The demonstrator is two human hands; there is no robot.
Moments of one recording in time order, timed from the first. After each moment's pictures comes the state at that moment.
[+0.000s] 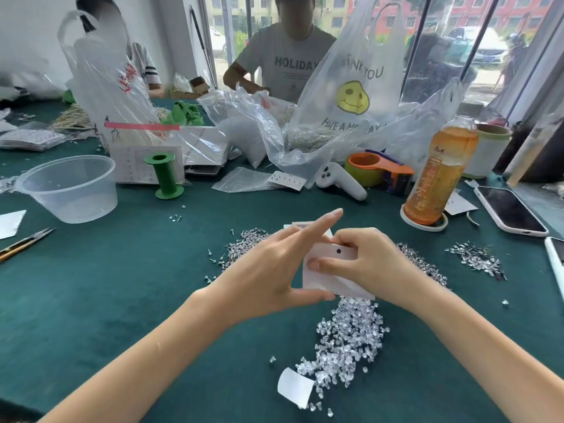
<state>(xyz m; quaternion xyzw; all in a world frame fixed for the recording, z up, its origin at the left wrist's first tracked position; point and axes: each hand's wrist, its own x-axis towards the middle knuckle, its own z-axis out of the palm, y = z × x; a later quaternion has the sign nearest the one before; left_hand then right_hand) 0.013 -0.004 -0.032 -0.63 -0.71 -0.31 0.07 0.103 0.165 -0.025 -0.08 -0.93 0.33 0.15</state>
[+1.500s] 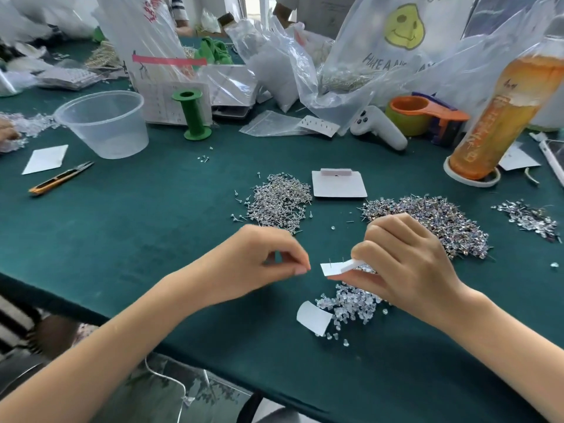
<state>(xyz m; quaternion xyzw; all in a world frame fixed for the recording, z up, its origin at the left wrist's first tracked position) 0.039 -0.068 -0.055 -0.51 -0.77 -0.37 -0.13 0.138 0.152 -0.075 0.25 -0.85 -0.02 0.46</state>
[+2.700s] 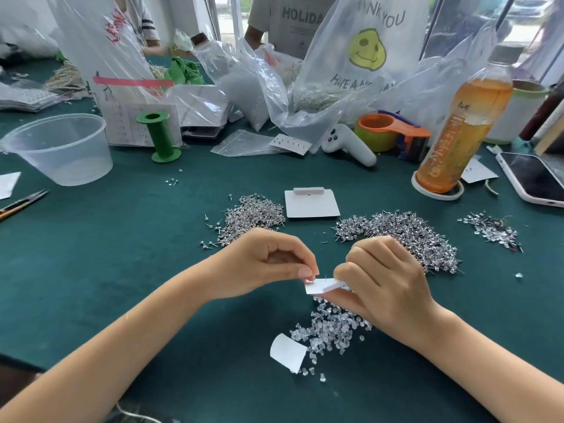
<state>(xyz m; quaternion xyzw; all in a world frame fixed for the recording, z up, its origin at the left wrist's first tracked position) 0.018 -0.018 -0.054 -0.48 -0.65 -0.50 -0.32 0.138 0.163 -0.084 0.21 -0.84 -0.05 0.49</state>
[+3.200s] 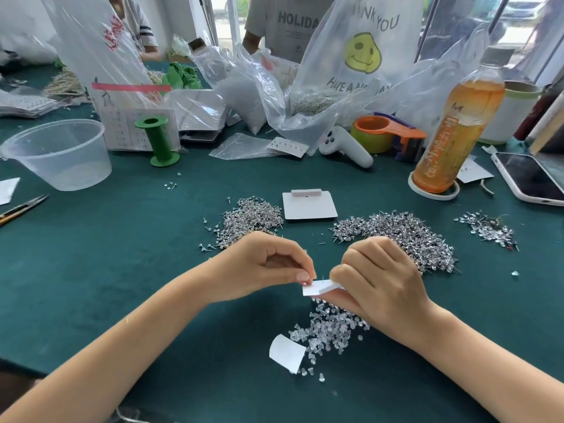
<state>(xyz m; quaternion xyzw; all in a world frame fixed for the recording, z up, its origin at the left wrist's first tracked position) 0.019 -0.019 -0.053 -0.48 -0.66 -0.48 -0.32 0.137 0.163 -0.084 0.21 -0.85 -0.08 0.48</state>
